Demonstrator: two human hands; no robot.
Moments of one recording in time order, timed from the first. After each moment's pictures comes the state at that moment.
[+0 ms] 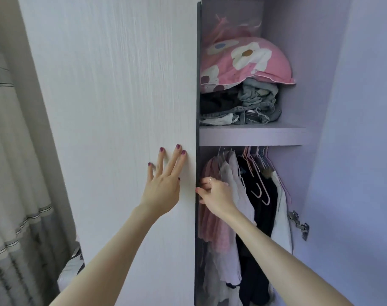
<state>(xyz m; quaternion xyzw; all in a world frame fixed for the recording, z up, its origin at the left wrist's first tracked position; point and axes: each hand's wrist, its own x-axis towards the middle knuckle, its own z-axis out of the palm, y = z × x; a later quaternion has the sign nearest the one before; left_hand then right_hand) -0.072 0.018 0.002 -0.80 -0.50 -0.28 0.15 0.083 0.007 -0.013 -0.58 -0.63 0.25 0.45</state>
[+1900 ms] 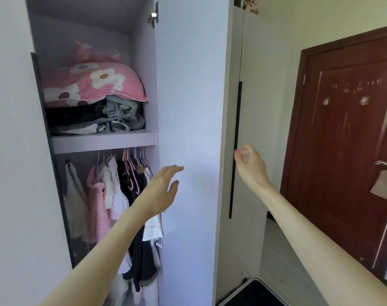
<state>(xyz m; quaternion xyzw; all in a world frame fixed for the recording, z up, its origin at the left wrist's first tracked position) 0.212 -0.236 0.042 -0.89 -0.26 -0.35 -0.14 0.414 -0.345 0.082 -0.70 -0.43 -0.01 0.57</state>
